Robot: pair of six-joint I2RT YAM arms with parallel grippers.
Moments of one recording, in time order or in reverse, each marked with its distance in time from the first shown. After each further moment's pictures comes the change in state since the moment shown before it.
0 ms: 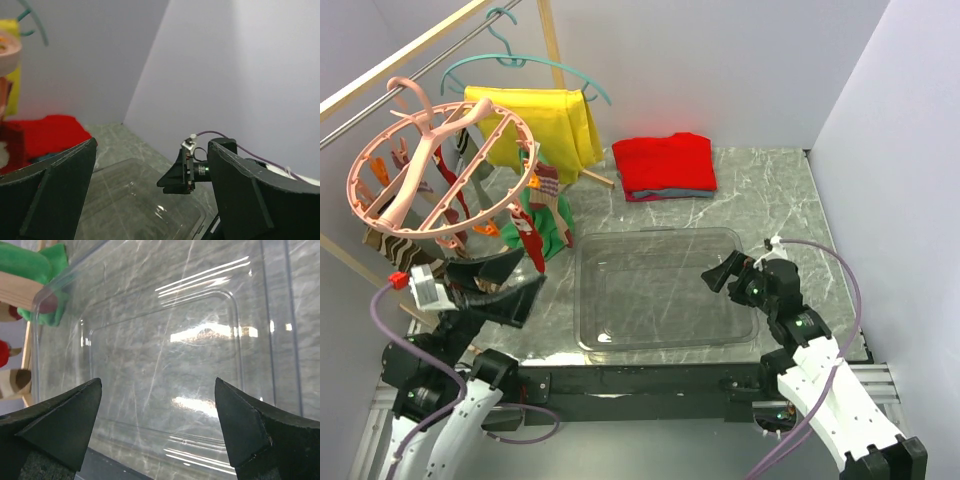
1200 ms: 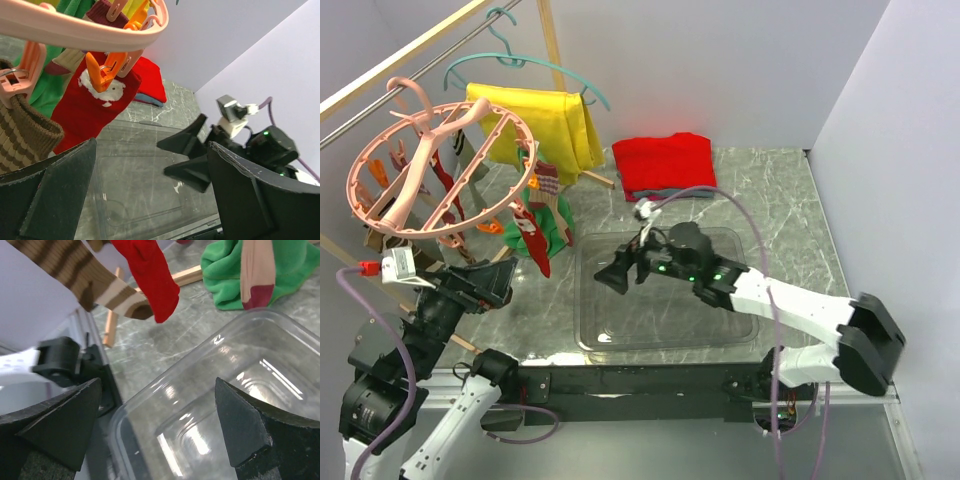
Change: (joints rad) left arm 0.000 0.207 0.442 -0.740 -0.393 -0.081; right arm 0.621 0.703 0.487 0.537 -0.124 -0.329
